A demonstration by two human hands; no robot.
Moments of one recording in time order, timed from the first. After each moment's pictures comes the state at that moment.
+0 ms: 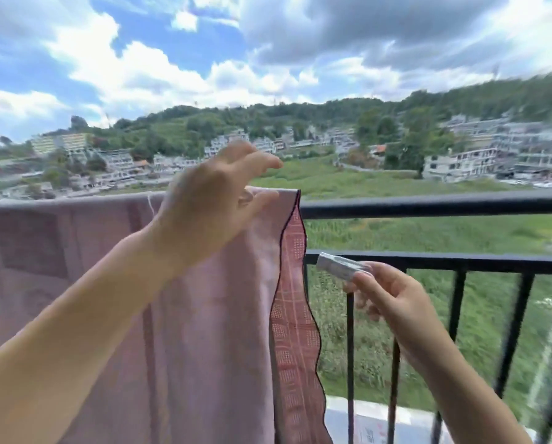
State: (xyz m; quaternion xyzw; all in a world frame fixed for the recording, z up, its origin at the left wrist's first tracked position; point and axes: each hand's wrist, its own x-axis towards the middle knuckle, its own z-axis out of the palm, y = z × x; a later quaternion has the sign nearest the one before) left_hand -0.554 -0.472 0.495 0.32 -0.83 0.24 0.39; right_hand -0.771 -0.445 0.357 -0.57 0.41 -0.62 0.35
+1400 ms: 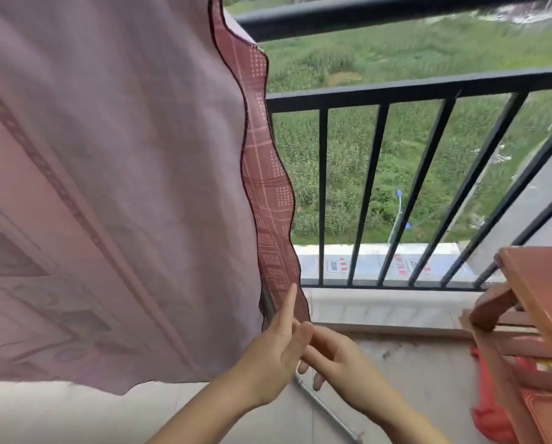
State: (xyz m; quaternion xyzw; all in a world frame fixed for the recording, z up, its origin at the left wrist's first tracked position) left_hand -0.568 -0.398 0.165 0.43 -0.79 -0.41 0.11; right_hand -0.707 -0.355 0.135 -0.51 0.54 -0.38 0.55
